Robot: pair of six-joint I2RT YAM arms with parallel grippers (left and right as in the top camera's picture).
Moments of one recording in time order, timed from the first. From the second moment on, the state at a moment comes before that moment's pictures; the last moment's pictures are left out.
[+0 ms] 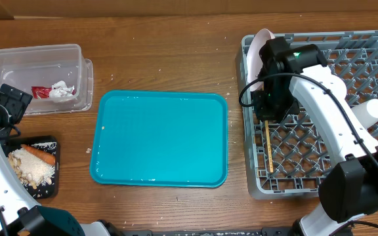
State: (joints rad) left arm 0.64 1.55 1.57 -1.17 0.03 -0.57; right arm 0.26 1.80 1.61 -1.43 -0.04 0.20
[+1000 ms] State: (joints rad) left arm 0.64 1.55 1.57 -1.17 0.03 -0.57; right arm 0.24 1.42 1.58 -1.44 -0.01 0.37
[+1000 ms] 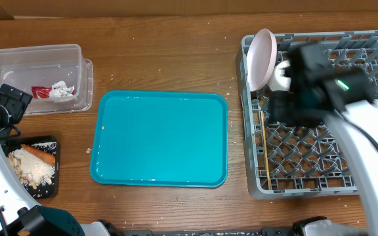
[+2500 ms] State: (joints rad) left arm 0.64 1.55 1.57 -1.17 0.03 -0.57; right arm 0.28 0.73 0.96 -1.01 0.05 0.61
